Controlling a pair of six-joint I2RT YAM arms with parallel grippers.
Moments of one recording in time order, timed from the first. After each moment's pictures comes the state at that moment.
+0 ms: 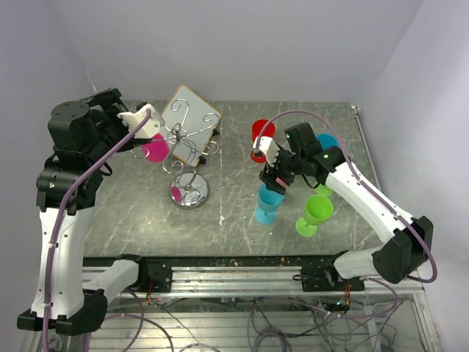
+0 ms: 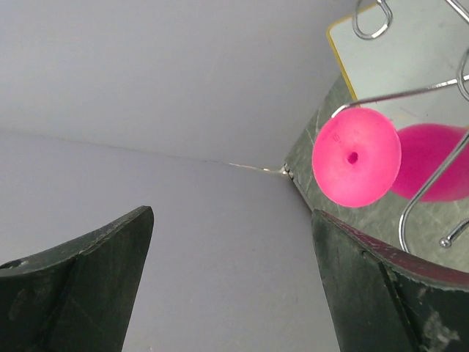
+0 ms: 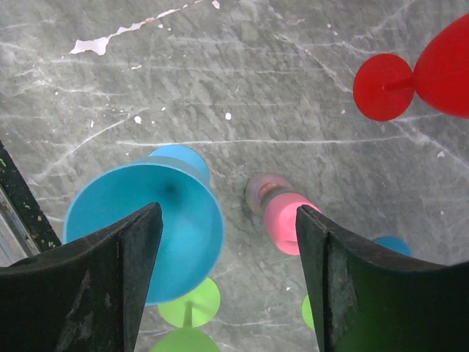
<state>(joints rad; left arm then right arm) -0.14 1.02 1.59 -0.78 0.07 1.13 0.52 1.36 1.24 -0.79 -0.33 -0.61</state>
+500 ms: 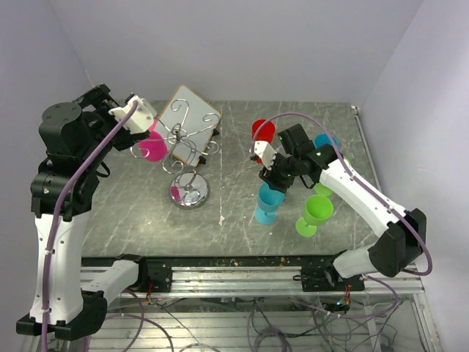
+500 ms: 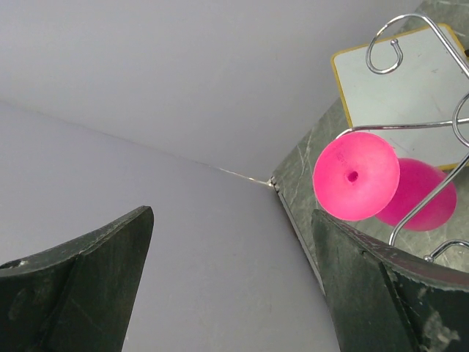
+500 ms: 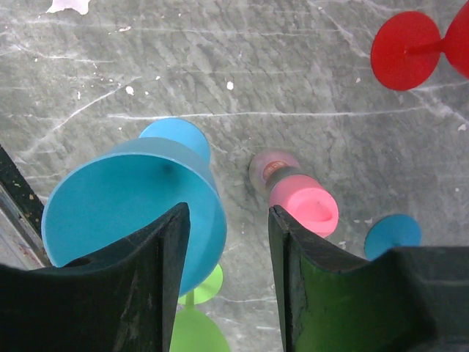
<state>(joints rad) -0.14 1.00 1.62 -0.75 0.06 0.96 0.56 1.41 1.26 -0.86 -0.24 -0.61</state>
